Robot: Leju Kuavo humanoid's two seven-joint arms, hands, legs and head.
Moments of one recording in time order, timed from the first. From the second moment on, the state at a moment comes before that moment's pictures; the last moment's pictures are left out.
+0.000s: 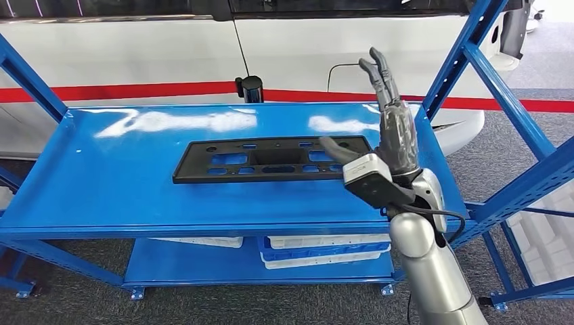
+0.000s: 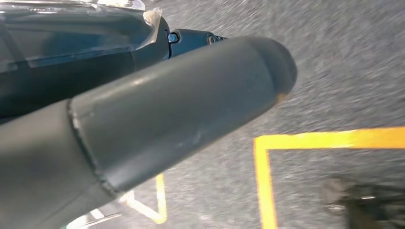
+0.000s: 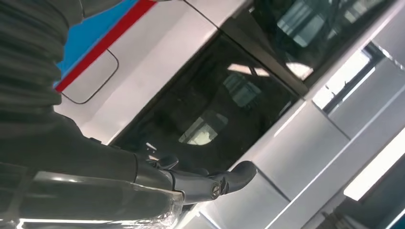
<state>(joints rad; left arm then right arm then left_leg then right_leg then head) -0.06 -0.09 0.32 -0.19 -0.37 0.18 0.29 -0.47 -0.05 0.67 -1.56 0.70 -0.19 -0.26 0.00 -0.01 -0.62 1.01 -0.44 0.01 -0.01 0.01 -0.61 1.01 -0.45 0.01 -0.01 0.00</state>
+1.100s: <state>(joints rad) -0.05 -0.13 0.31 -0.19 -0.42 0.20 0.20 -0.61 0.11 0.92 -0.86 0.84 -0.17 -0.16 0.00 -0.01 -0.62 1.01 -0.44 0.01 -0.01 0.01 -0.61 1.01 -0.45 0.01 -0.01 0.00</state>
